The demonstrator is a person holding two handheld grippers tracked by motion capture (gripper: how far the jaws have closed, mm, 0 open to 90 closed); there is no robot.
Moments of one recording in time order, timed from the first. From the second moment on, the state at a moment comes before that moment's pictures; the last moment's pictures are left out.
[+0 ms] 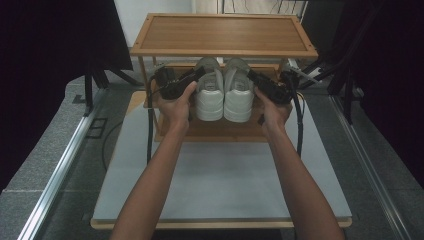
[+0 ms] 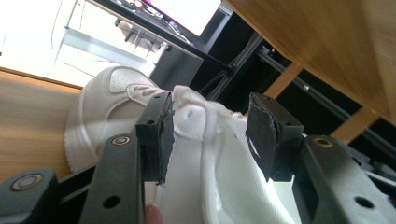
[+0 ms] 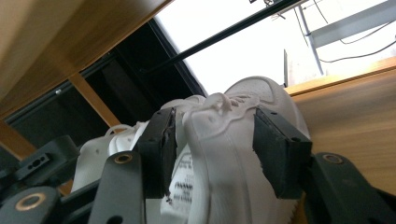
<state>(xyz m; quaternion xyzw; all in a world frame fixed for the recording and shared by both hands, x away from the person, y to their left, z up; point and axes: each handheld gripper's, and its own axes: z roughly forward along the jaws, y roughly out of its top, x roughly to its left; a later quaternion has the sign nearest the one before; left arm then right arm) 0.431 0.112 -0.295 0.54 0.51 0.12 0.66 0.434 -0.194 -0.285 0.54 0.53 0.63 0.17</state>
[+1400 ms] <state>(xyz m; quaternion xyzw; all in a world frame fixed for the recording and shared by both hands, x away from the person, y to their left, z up) 0.347 0.097 -0.318 0.65 0.42 0.16 0.62 0.361 -0.176 -0.296 0.42 0.67 0.56 0.25</state>
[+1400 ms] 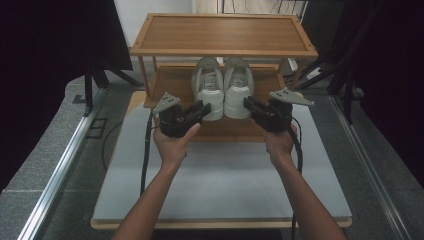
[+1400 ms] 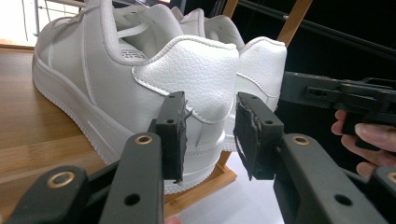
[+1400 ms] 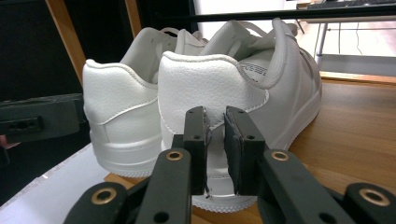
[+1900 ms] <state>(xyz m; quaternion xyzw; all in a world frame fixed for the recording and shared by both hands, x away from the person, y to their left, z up) 0.354 0.100 -0.323 0.63 0.44 0.18 0.61 0.361 -0.179 -0.299 0.42 0.67 0.56 0.24</state>
